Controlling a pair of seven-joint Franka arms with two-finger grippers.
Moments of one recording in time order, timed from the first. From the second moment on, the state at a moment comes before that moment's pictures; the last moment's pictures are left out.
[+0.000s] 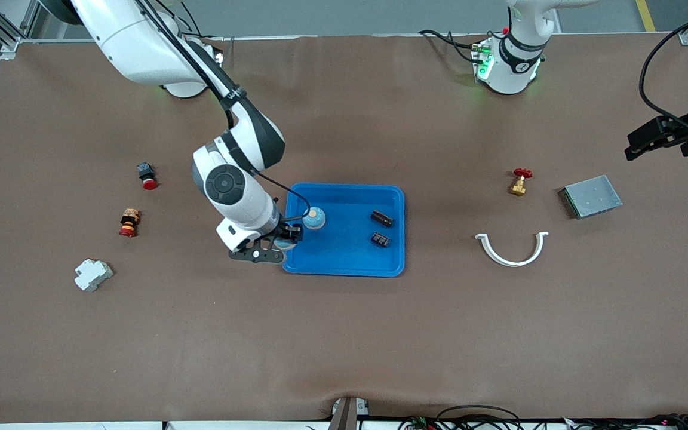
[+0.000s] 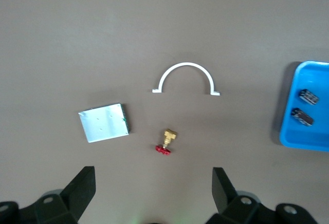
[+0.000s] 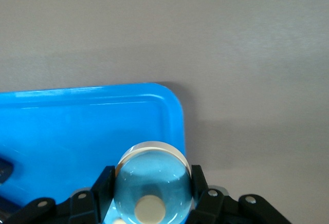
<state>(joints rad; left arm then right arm) 0.06 0.02 -0.07 -1.49 -0.01 1.47 -0.08 0.35 0.61 0.23 -1.64 -0.04 2.29 0.66</state>
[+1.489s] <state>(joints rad) 0.10 -0.02 -0.12 -1.48 -0.07 1.45 -0.08 0.41 0.78 0.22 -1.52 -0.07 2.32 0.70</state>
